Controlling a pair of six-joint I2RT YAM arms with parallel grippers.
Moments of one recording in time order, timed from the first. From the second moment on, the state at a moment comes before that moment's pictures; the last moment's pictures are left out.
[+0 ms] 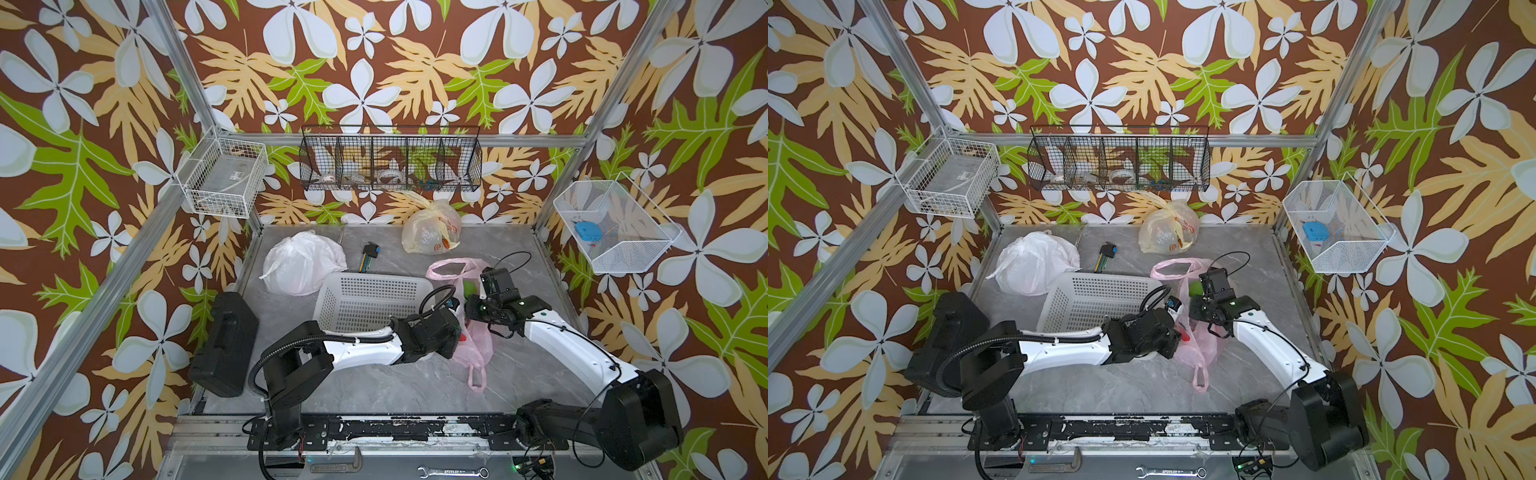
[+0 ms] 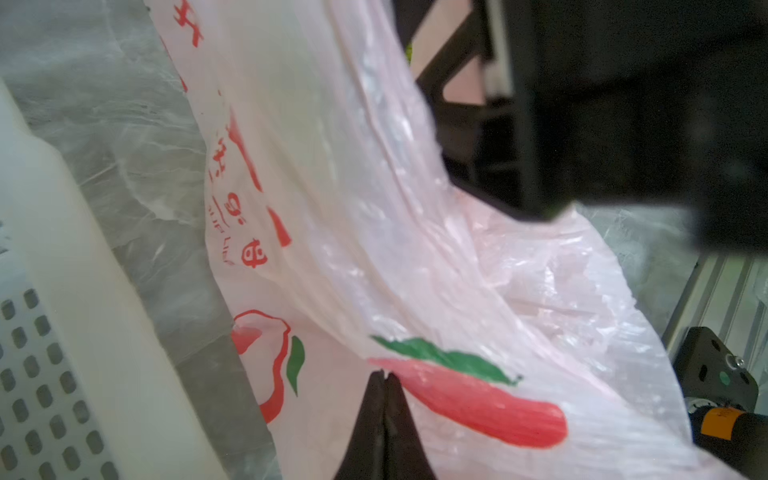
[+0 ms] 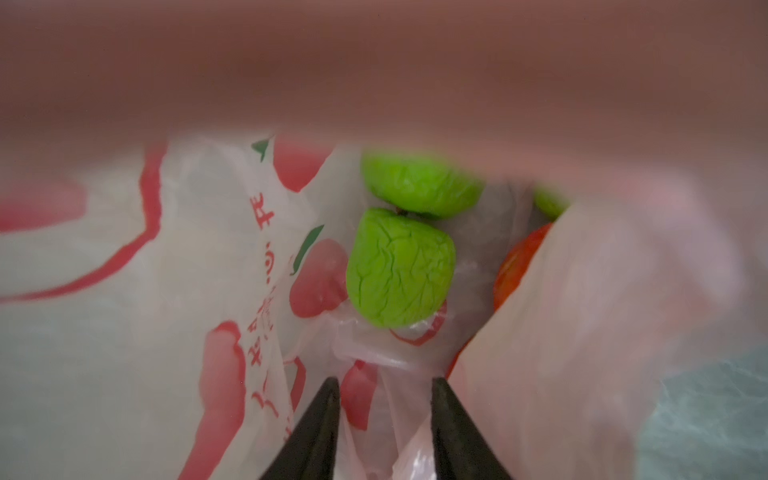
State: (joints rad) left arm -1.13 1.80 1.17 -0.10 -0.15 -0.49; right arm 0.32 1.30 0.86 -0.53 0.03 0.50
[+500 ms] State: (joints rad) left arm -1.13 1.80 1.17 -0.10 -0.13 -0.50; right arm 0.29 1.55 0.83 -0.25 0.00 0.48
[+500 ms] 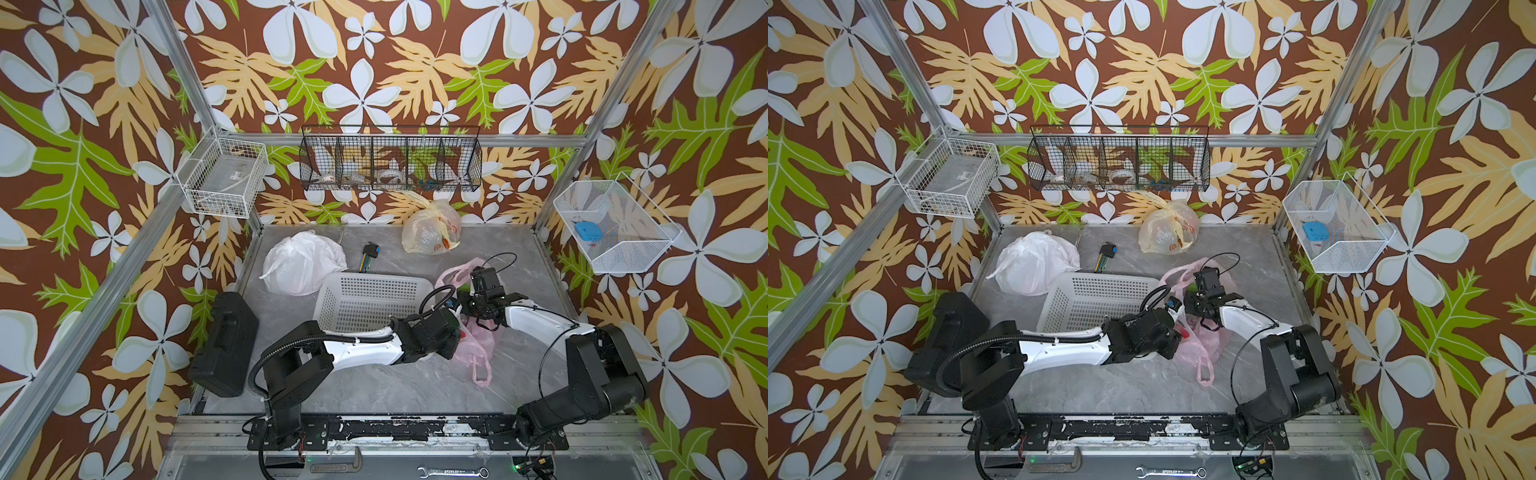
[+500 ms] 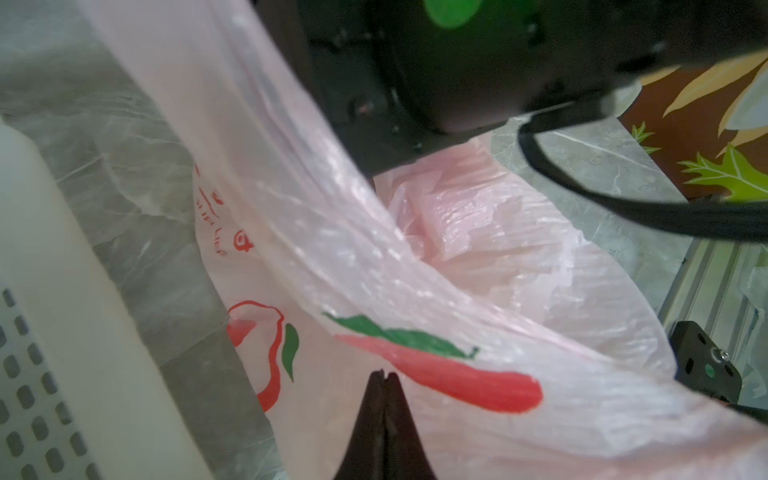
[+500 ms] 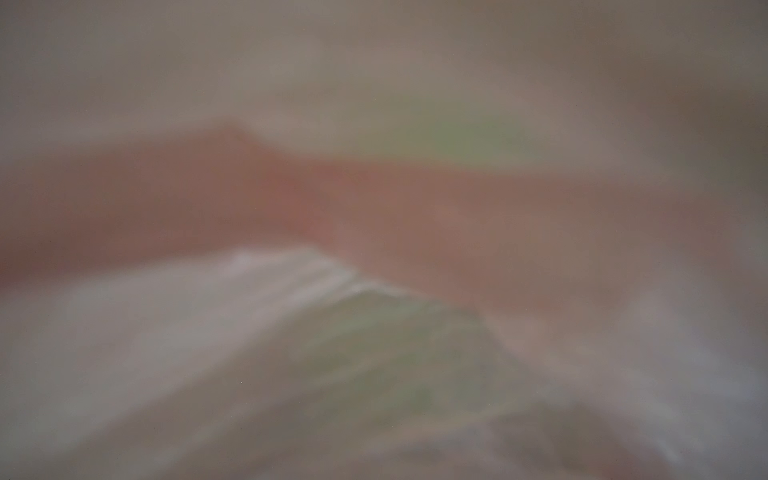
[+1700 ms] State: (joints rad) left arm -1.16 1.47 0.97 -0.03 -0.22 -0.57; right arm 0.33 1.02 0.99 -0.82 0.15 0.38
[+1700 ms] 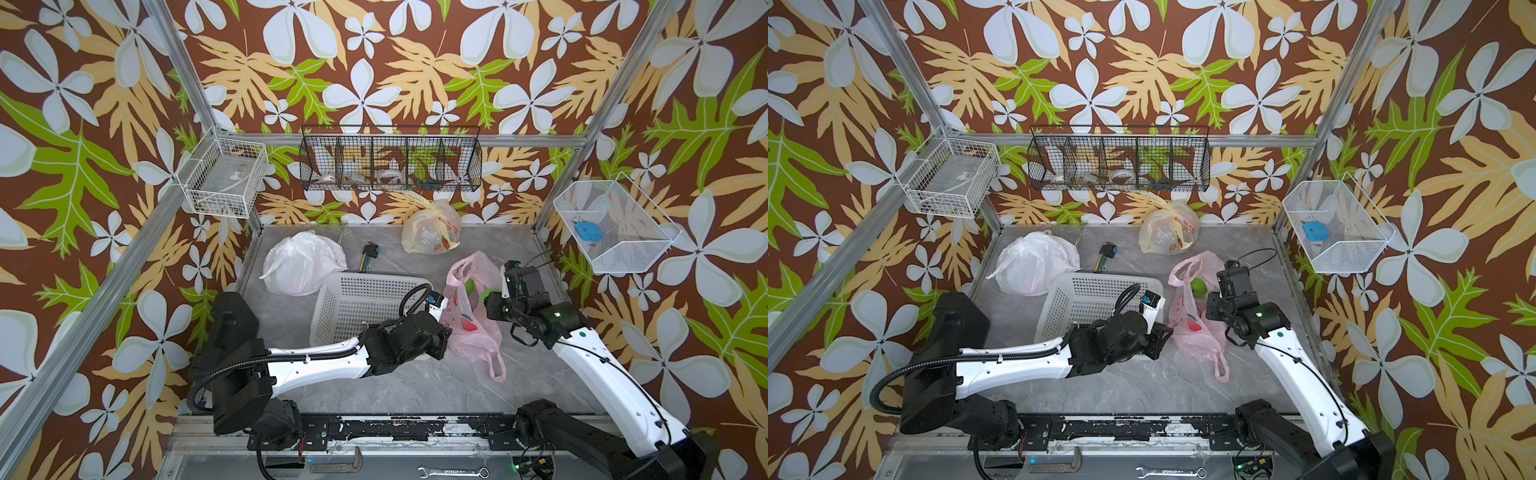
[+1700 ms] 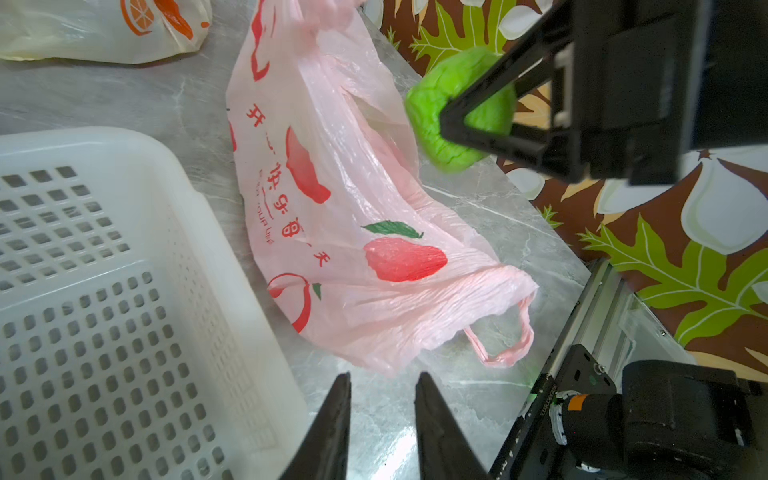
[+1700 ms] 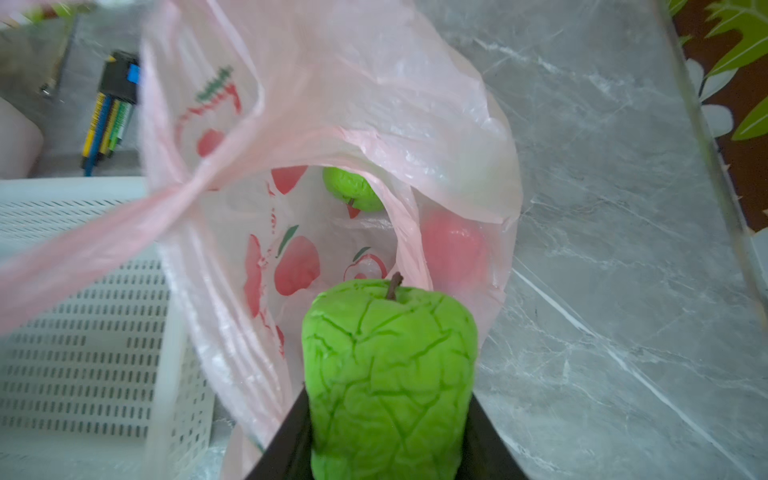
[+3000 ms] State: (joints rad) left arm -1.19 1.42 0.99 -0.08 -0.38 -0.60; right arm 0.58 1.10 1.10 -0.66 0.07 0.44
